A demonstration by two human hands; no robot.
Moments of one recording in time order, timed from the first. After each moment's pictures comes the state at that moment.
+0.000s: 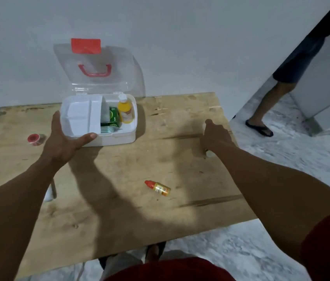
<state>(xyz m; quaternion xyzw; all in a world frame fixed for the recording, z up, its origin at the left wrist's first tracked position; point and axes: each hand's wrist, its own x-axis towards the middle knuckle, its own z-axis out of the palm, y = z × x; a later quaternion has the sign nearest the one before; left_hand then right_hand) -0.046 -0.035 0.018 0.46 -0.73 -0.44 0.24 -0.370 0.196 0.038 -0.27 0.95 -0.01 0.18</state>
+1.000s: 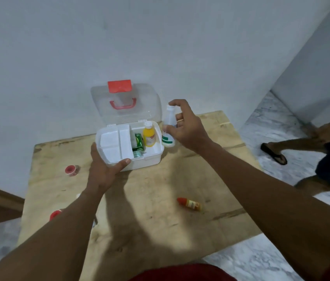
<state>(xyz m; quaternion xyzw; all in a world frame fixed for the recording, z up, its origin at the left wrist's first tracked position) -0.039 -0.039 0.019 0.43 -0.71 -0.51 0.25 -0.257 0.098 0.116 -0.41 0.77 -0.47 0.14</state>
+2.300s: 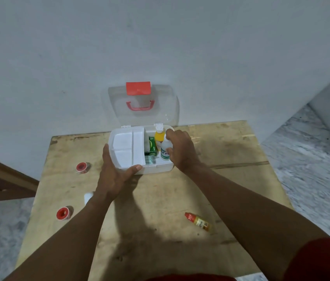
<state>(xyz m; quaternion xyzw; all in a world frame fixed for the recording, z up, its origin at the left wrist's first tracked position) -0.046 -0.034 0.023 0.41 -0.69 -0.52 0.28 -0.253 0.044 0.034 -0.54 0.80 -0.26 0.01</state>
